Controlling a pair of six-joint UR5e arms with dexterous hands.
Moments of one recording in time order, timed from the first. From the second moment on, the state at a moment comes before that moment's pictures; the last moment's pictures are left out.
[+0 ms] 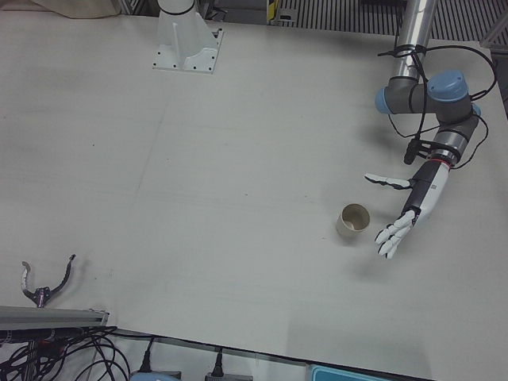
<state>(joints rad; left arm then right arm) -1.16 -1.52 -1.34 -0.52 1.53 0.31 1.57 -1.87 1.94 -3.13 -1.58 -0.25</state>
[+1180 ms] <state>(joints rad) -0.96 -1.54 -1.21 -0.66 1.29 0.31 1.56 -1.87 1.94 -3.13 -1.58 -0.26</state>
